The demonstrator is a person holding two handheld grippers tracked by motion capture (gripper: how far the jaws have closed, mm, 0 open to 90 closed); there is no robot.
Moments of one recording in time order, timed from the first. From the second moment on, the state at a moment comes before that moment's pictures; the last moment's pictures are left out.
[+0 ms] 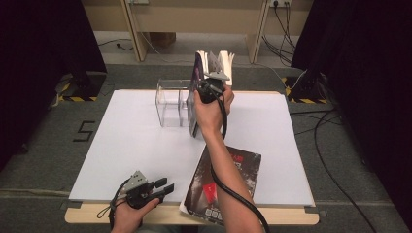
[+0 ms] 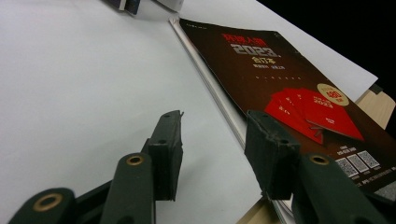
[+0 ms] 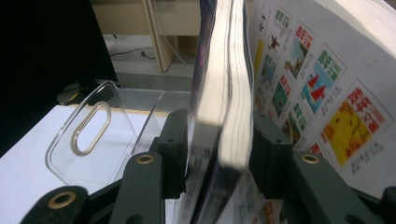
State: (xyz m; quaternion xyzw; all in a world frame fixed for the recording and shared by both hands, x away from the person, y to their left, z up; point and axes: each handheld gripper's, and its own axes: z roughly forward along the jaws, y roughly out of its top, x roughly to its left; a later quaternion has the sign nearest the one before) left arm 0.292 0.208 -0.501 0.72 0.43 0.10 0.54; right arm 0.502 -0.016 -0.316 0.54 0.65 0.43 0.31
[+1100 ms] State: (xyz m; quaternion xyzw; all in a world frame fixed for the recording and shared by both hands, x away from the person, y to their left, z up) left arm 0.293 0.208 -0.502 0.72 0.43 0.10 0.53; right arm 0.507 0.011 -0.329 0.52 0.69 0.37 0.34
